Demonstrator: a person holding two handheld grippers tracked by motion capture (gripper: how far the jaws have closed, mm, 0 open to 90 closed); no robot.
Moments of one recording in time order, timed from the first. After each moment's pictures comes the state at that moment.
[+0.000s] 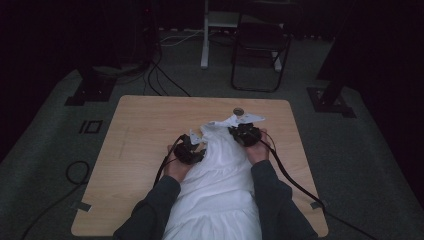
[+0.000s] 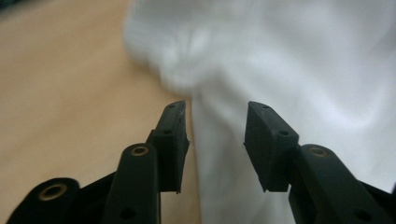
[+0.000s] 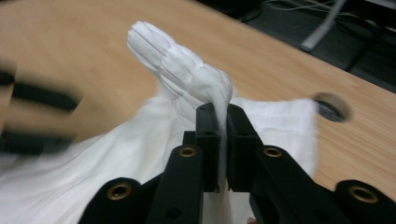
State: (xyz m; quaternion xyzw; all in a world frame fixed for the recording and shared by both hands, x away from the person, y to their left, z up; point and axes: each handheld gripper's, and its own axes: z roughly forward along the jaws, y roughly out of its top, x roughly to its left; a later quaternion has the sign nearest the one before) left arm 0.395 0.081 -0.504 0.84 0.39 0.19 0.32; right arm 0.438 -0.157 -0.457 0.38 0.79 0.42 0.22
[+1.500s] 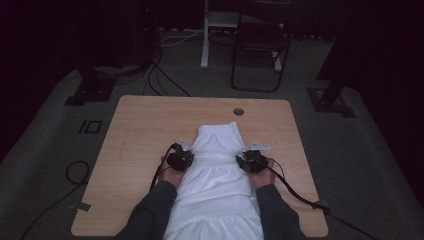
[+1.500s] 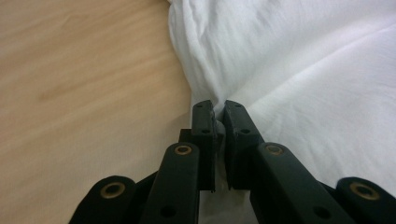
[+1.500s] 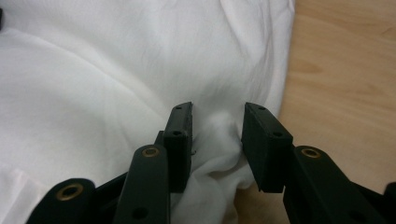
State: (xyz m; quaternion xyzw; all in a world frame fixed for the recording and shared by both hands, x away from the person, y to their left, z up) left arm 0.386 0.105 -0.535 0.82 0.44 0.19 0.32; right arm 0.386 -0.182 -0.543 0.47 0.79 0.35 0.19
